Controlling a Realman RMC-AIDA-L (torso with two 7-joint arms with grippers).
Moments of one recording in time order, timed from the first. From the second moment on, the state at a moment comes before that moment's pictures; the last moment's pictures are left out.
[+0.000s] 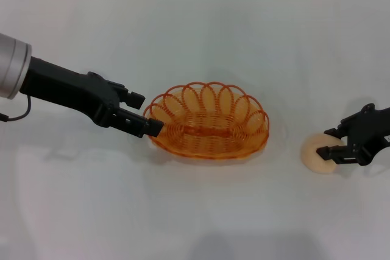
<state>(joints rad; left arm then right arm) -0.60 -2.05 0.90 1.16 2.24 1.85 -2.10 0.37 2.01 -1.33 -1.35 -2.26 -1.47 2.05</state>
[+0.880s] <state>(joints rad) -0.60 -2.04 0.90 1.16 2.24 1.83 -2.09 0.36 2.01 -1.36 -1.47 -2.25 -1.49 2.05</state>
